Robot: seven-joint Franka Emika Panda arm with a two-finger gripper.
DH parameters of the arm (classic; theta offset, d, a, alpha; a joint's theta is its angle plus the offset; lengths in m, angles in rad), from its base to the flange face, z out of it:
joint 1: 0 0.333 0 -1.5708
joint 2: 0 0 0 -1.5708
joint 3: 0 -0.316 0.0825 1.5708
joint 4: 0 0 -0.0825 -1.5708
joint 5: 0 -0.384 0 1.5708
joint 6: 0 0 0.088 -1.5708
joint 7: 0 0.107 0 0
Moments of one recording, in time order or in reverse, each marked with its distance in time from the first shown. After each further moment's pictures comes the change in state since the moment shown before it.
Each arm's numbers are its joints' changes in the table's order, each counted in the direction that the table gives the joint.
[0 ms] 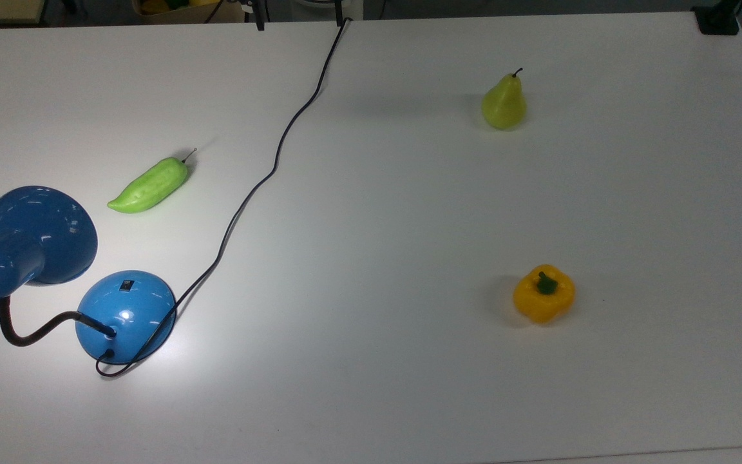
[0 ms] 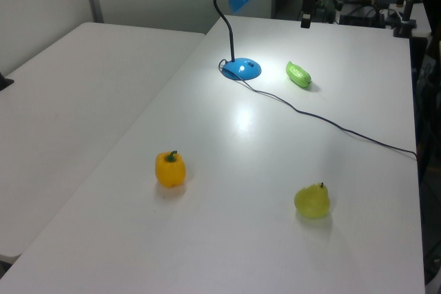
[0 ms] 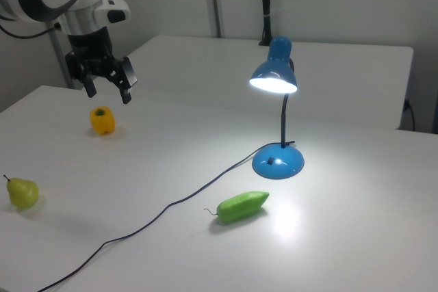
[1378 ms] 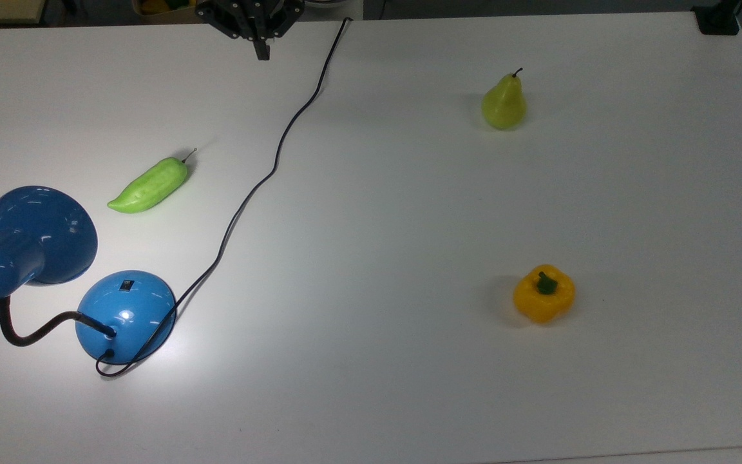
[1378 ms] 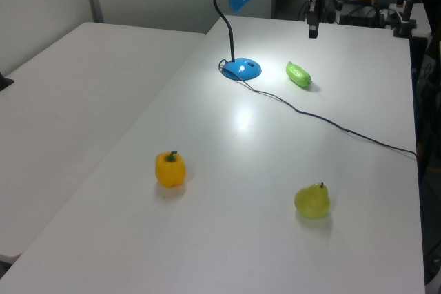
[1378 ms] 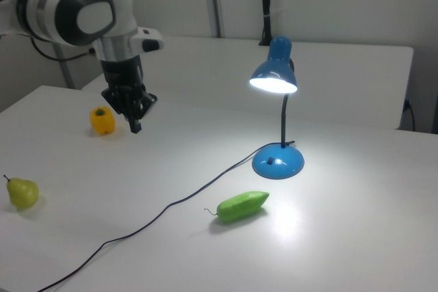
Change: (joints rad) arm -0.042 0.054 0.062 0.048 0.004 0.000 -0.063
